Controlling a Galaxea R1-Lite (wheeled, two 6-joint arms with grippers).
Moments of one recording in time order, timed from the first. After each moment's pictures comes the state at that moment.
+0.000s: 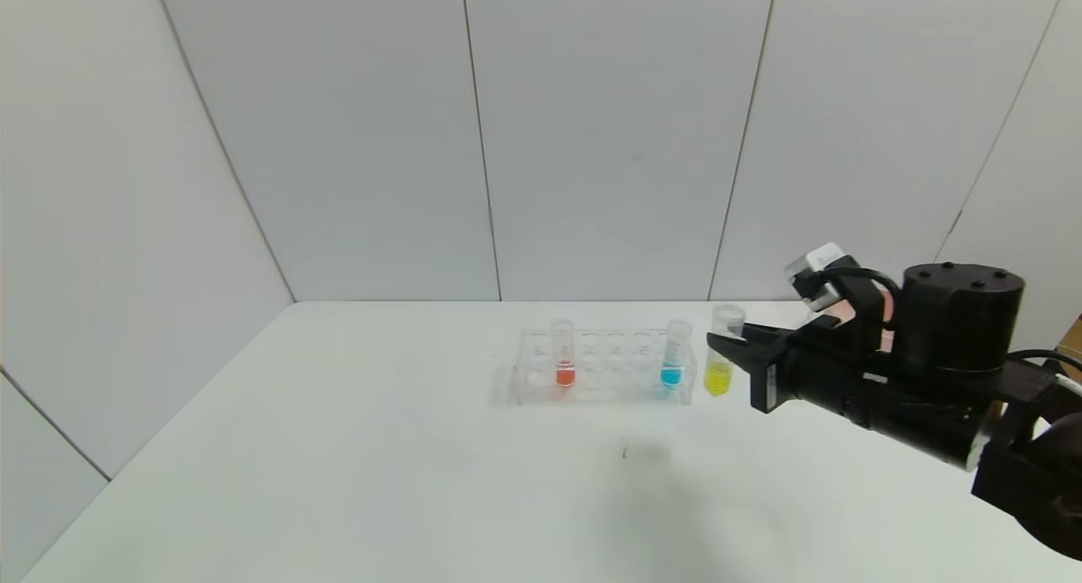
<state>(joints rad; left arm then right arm) 0.00 0.00 0.00 0.00 0.00 0.00 0.41 1.76 -0.71 -0.84 0.13 -0.06</state>
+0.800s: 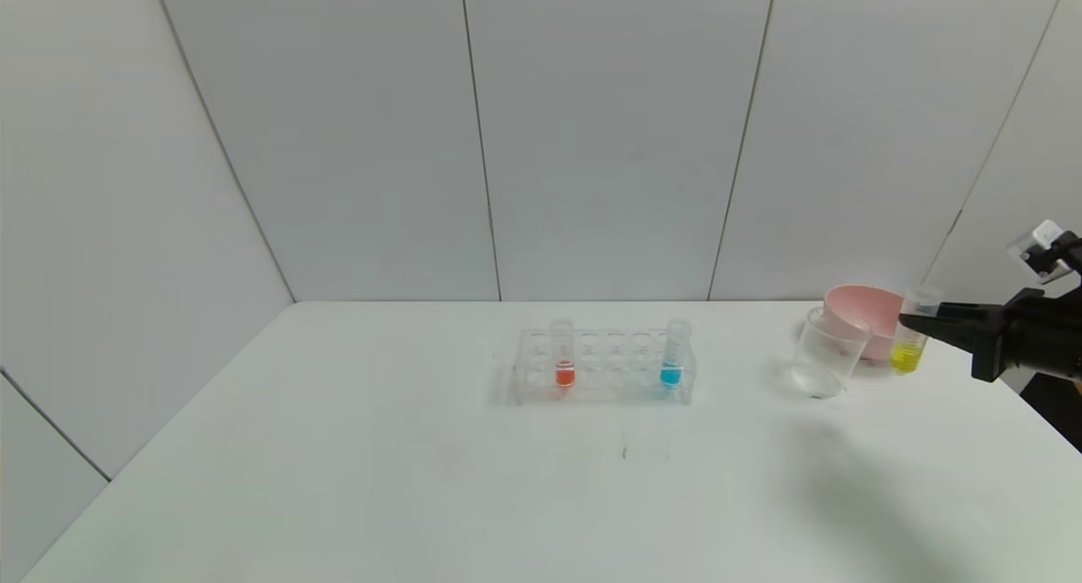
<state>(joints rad) 0.00 0.00 0.00 0.00 0.00 0.00 -0.31 1.74 -0.84 -0.53 0.73 -0.39</state>
